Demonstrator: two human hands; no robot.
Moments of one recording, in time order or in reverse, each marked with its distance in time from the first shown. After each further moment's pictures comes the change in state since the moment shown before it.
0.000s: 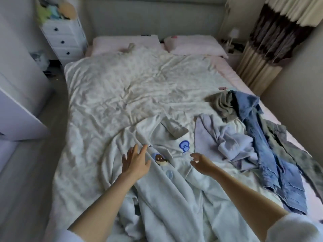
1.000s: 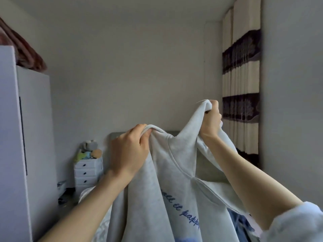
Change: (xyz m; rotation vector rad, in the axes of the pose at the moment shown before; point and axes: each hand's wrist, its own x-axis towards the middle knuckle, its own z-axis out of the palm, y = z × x) left_hand -0.323 0.238 -0.336 -0.068 1.733 0.666; right_hand -0.385 -0.165 -0.359 0.736 1.295 -0.867
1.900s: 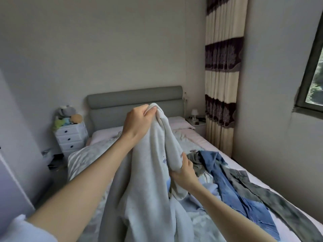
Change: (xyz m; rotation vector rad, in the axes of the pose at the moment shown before) left_hand -0.064 0.017 0.087 -0.477 -0.682 -0.473; right_hand -0.225 0.212 -0.024 -0.324 -0.650 0.488
